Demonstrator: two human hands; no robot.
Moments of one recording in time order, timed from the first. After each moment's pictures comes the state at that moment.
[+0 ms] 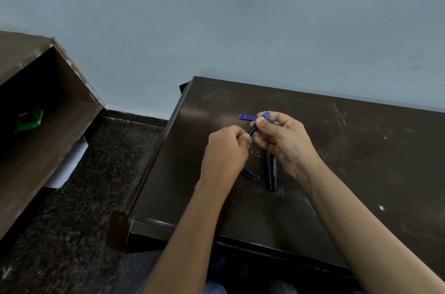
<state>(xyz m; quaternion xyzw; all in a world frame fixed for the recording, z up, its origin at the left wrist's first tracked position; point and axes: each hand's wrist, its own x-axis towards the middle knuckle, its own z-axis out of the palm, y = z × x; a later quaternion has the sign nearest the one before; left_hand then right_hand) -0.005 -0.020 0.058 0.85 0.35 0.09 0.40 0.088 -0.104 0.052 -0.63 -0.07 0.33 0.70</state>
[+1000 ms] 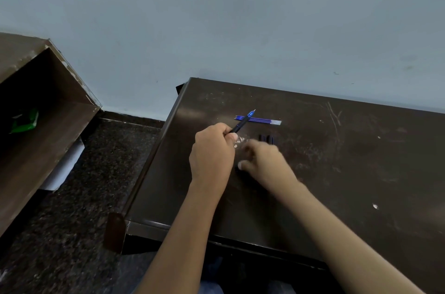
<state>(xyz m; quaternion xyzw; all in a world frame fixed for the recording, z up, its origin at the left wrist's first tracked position) -0.010 -0.017 0.058 0.85 0.39 0.16 0.32 0.074 -0.105 0.007 -0.89 -0.33 0.22 0.21</state>
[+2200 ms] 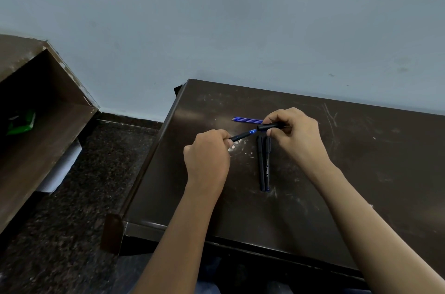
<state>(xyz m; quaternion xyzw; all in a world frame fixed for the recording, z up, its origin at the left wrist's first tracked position) -0.015 -0.018 0.064 0.89 0.38 0.08 0.25 0.117 -0.132 0.050 -0.86 -0.35 0.04 0.37</state>
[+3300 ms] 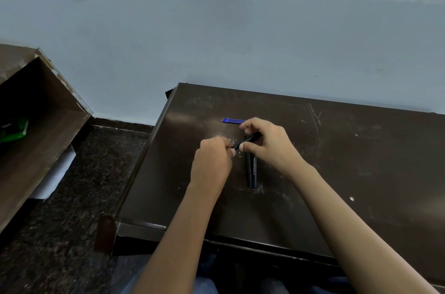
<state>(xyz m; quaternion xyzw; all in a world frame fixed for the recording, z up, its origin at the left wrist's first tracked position) -0.002 -0.039 0.053 0.89 0.35 0.03 0.30 0.108 -0.136 0.044 -0.84 -0.38 0.15 0.35</state>
